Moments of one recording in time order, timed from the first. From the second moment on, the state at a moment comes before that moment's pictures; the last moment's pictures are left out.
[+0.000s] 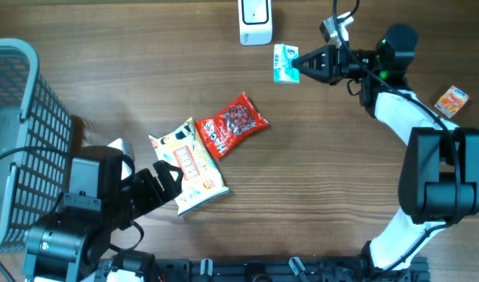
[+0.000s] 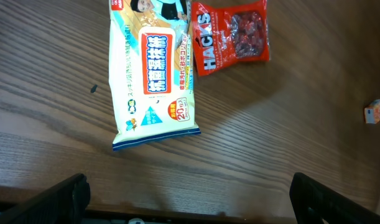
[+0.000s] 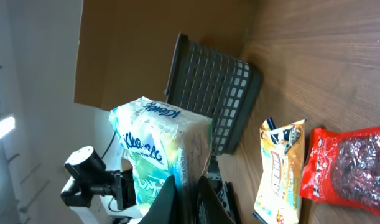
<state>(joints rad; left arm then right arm) -0.20 0.79 1.07 -1.31 0.18 -0.70 -0.02 1.93 1.15 0.81 -1.56 1.34</state>
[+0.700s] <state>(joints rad) -0.20 0.79 1.07 -1.31 0.18 -0.70 -0.02 1.93 1.18 0.49 -1.01 0.87</state>
